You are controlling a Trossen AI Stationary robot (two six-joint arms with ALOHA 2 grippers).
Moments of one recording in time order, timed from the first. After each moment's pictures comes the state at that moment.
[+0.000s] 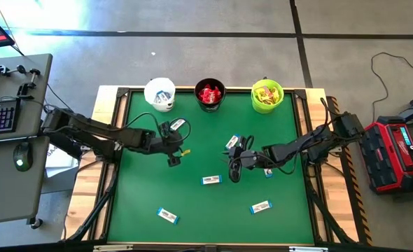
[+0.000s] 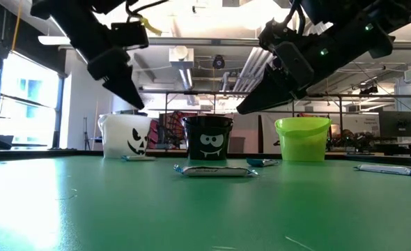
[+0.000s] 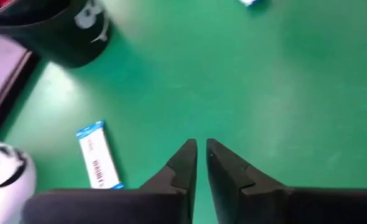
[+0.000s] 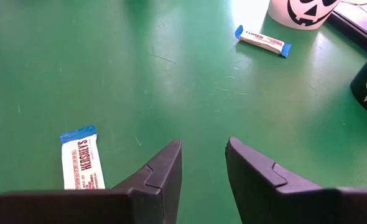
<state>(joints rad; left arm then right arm) -0.10 1.33 0.77 -0.39 -0.47 -0.19 0.22 1.58 0.68 0.31 0.44 0.20</state>
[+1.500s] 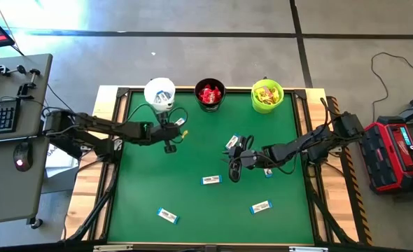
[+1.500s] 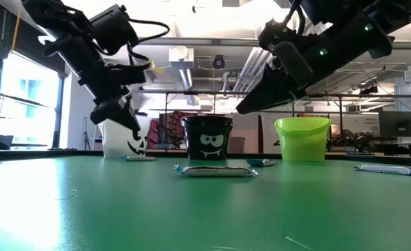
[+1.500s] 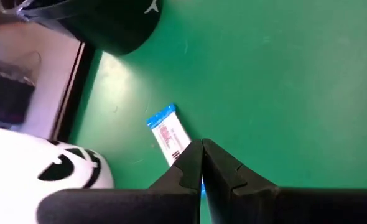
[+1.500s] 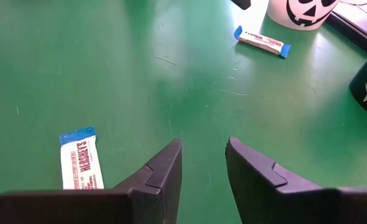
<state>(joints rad) 0.13 1.34 0.59 -0.15 -0.50 0.22 0.22 1.58 0.68 0.31 0.44 0.20</state>
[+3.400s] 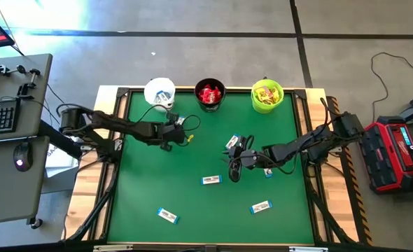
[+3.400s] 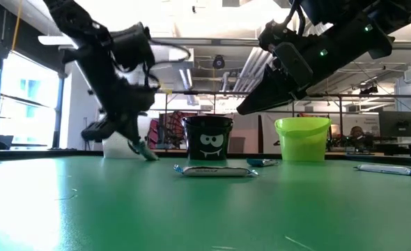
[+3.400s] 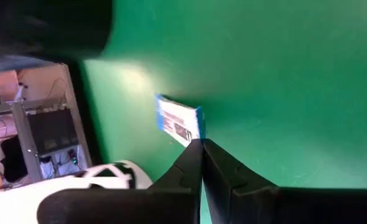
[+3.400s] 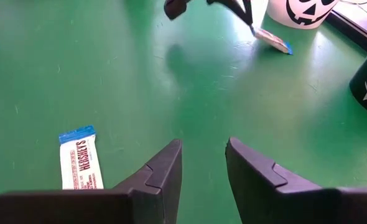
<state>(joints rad) 0.14 1.53 0.70 -0.26 -0.59 0.63 0.22 1.58 0.68 0.31 0.44 0.20</state>
